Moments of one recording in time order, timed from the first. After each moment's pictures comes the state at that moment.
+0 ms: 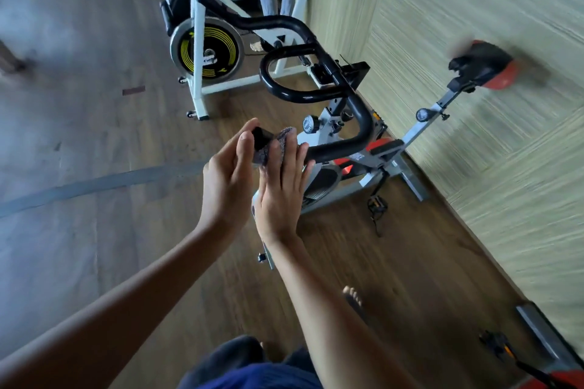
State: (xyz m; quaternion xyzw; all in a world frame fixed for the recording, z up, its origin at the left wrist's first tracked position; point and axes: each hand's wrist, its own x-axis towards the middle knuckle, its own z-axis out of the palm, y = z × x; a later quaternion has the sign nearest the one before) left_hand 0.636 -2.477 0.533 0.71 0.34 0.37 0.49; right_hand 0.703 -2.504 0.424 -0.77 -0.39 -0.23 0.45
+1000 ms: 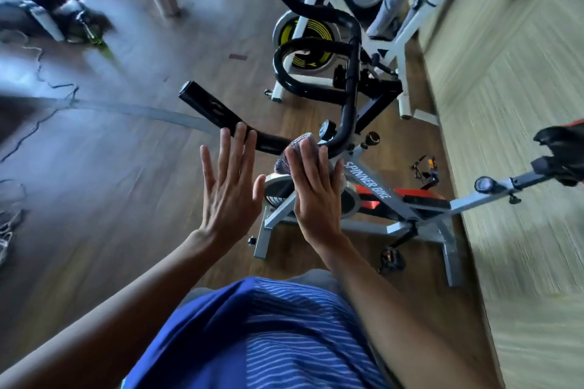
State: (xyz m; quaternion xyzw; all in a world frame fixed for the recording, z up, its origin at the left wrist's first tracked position) left_hand 0.749 -2.570 0.424 0.80 0.53 0.26 -0.10; right_hand 0.914 -2.595 0.380 -0.61 -0.70 -0.14 0.35
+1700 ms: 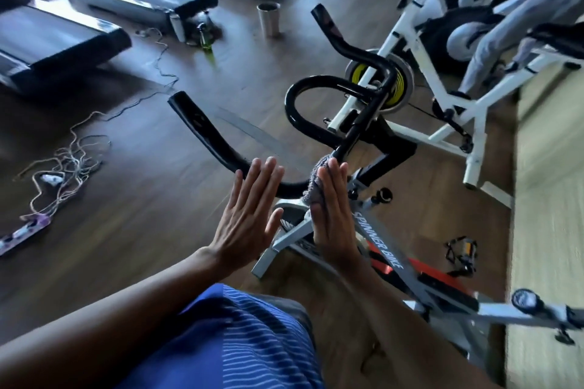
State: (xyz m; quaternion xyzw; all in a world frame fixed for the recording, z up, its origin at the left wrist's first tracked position) left_hand 0.850 -2.578 0.405 0.78 0.54 0.27 -0.14; right_hand 1.030 -2.533 0.371 -0.32 -0.76 0.13 0.54
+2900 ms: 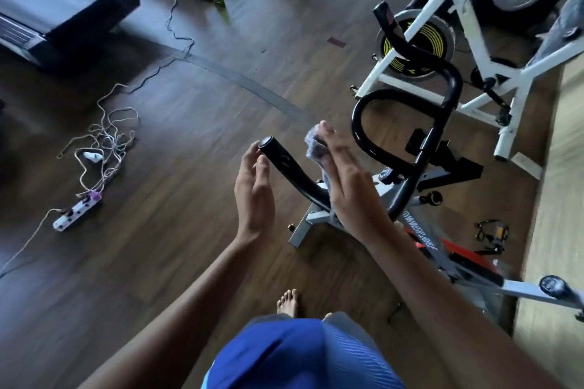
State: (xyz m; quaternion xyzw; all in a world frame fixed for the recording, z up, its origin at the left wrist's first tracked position) left_hand 0.759 -2.543 0.530 0.32 0.66 0.58 0.35; right_hand 0.912 -2.513 0.556 -0.43 -0.77 0.29 0.38
